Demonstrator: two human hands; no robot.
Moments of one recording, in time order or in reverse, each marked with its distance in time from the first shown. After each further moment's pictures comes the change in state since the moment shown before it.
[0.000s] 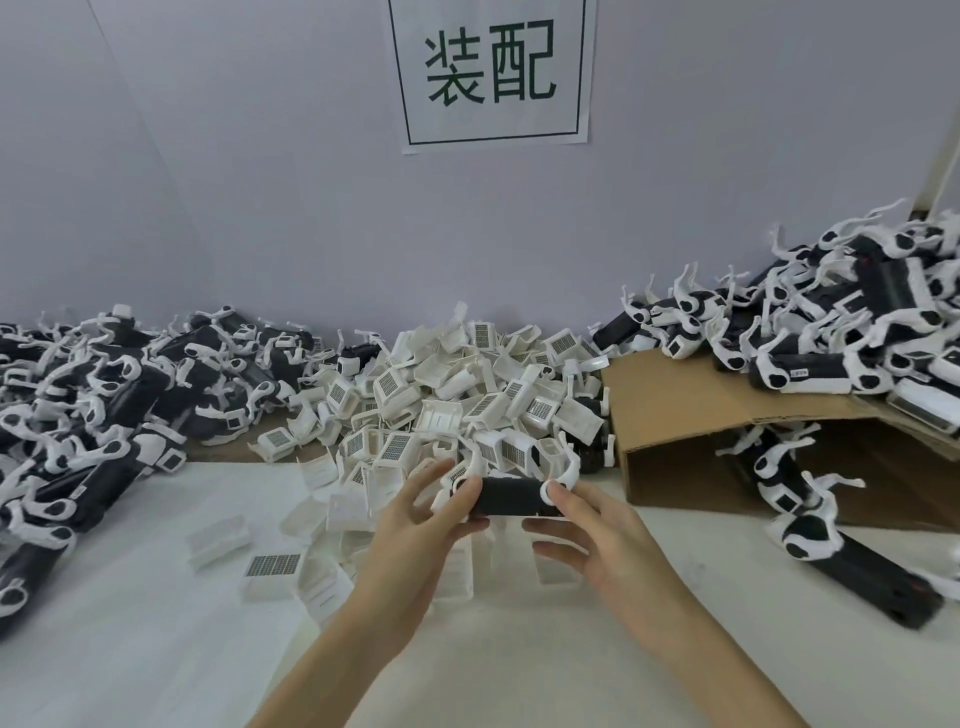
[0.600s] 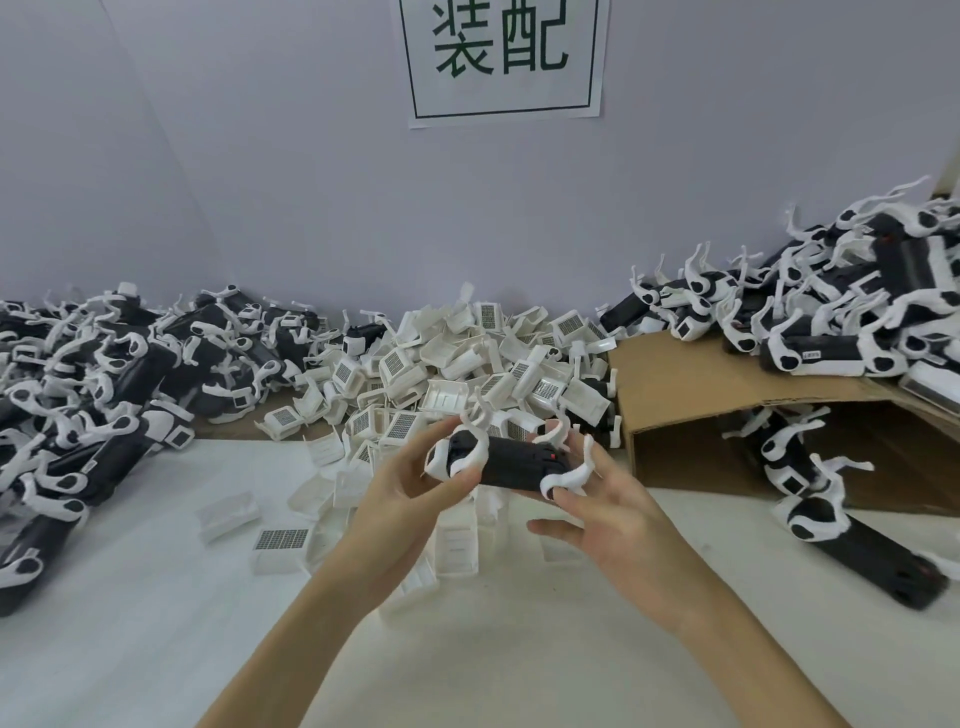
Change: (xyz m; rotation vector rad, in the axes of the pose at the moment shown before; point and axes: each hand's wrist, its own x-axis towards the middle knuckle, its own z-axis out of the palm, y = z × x) left_hand 0.002 0.018 -0.018 0.086 -0.204 0.116; right_hand -0.005 -0.006 -0.004 0.065 -0.264 -0.057
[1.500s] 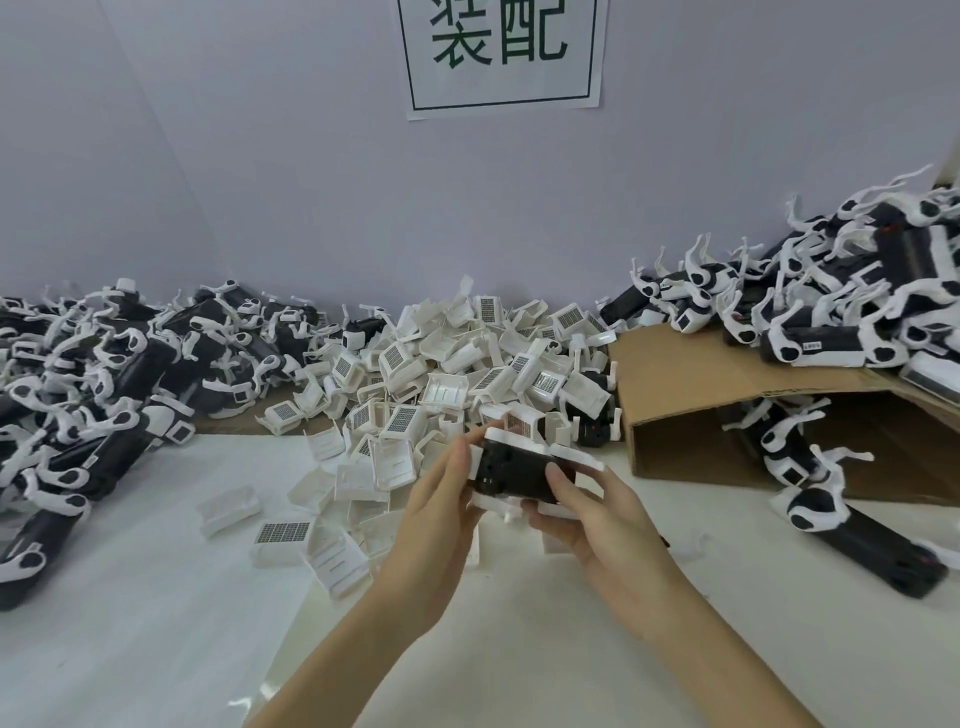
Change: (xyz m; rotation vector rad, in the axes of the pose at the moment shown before) left_hand -0.011 -0.015 0.039 -0.118 0.000 0.006; right_hand 0.002 0.017 0.015 0.009 0.362 0.087
